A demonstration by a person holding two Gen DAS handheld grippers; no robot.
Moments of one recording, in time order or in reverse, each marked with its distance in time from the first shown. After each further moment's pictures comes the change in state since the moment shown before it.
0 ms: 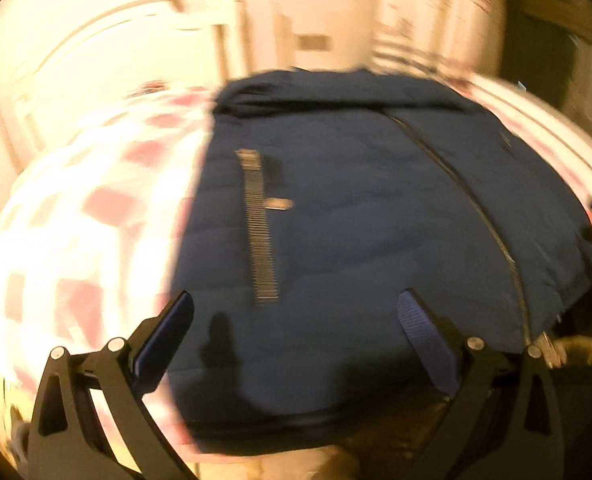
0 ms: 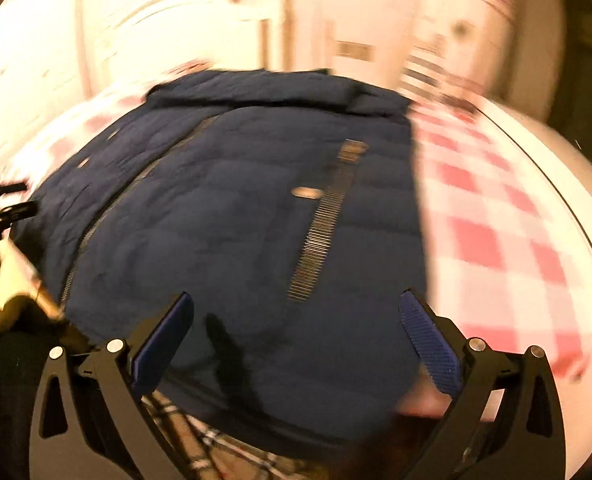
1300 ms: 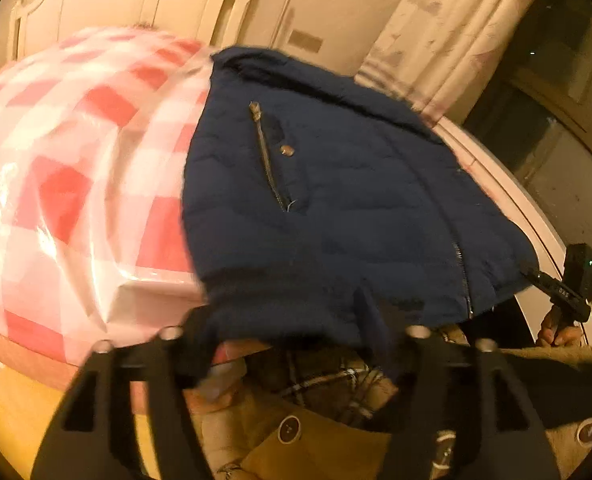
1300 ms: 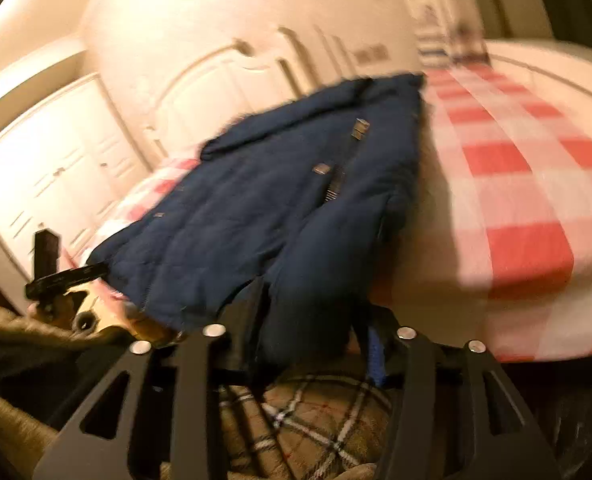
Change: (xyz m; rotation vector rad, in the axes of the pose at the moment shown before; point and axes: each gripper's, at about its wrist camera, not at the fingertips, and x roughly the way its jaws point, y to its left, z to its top) left arm -0.001 0.040 -0.042 -0.208 0.053 -0.348; right arm -0.015 -0.037 -0.058 0.244 -0.095 0.371
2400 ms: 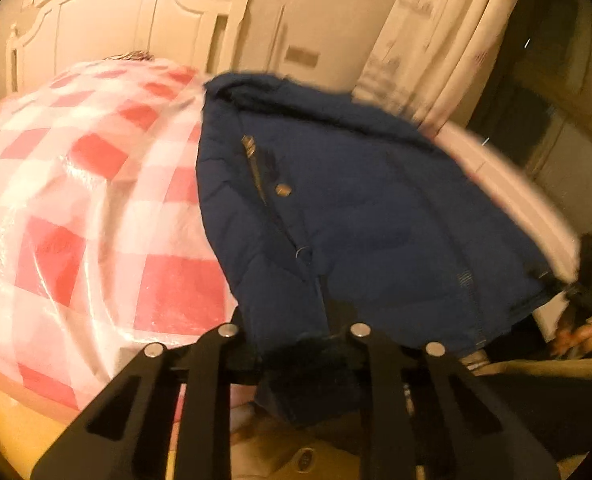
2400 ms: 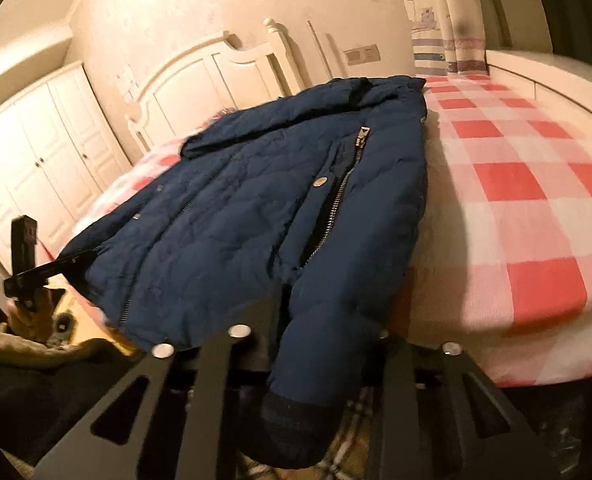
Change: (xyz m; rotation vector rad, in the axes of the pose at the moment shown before) left arm -0.006 -0.007 0.022 0.067 -0.097 0.014; right arm 0.009 0.018 0.017 -0.036 -0.005 -0.026
